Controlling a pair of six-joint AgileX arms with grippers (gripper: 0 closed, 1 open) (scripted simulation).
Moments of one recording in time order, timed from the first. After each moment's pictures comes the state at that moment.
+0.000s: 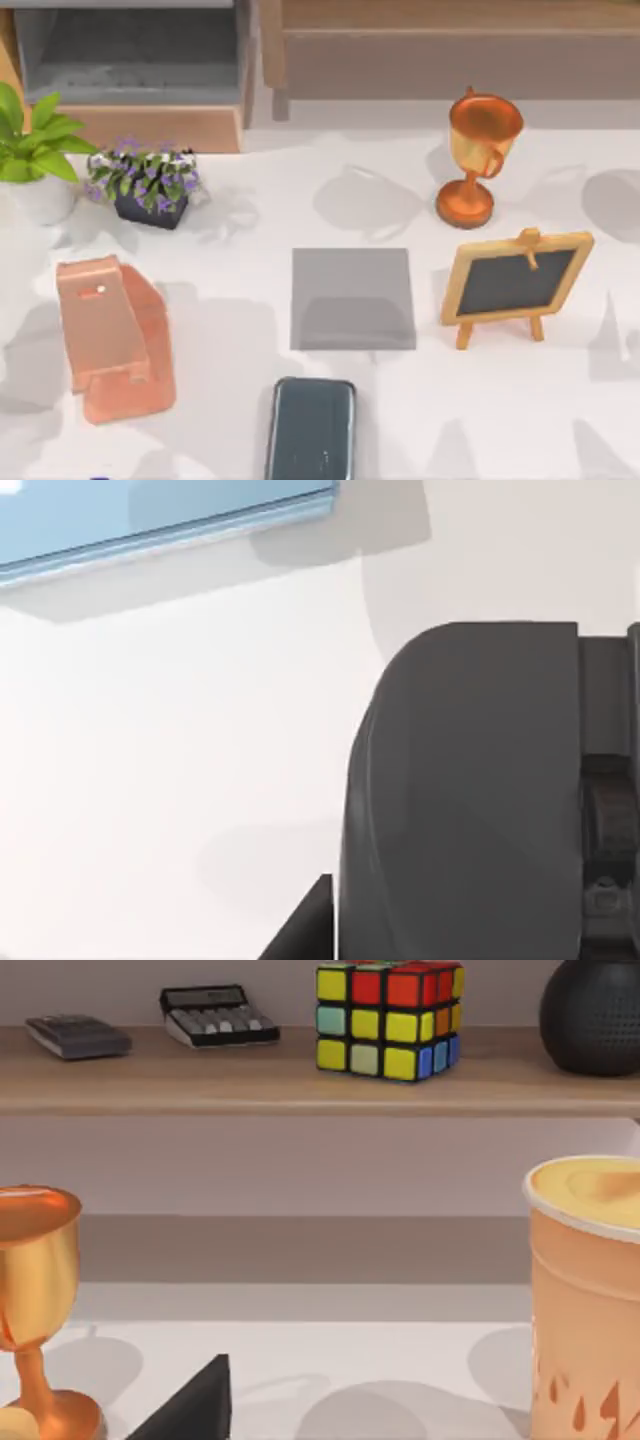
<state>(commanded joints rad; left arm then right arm) 0.25 1.59 1.23 -1.01 0.03 0.09 0.00 0.00 0.00 0.00 0.00 0.00</state>
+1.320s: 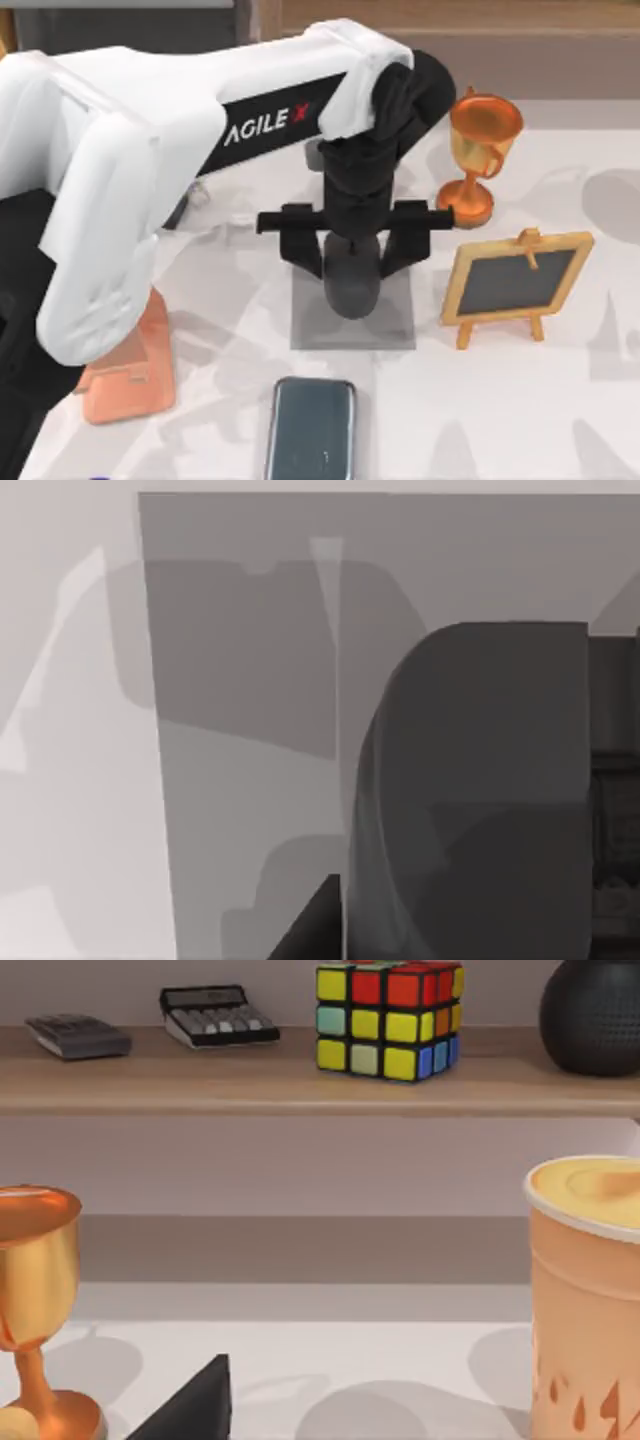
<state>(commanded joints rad) -0.72 2.36 1.95 -1.14 0.00 -0.70 0.00 0.00 0.00 0.00 0.00 0.00</state>
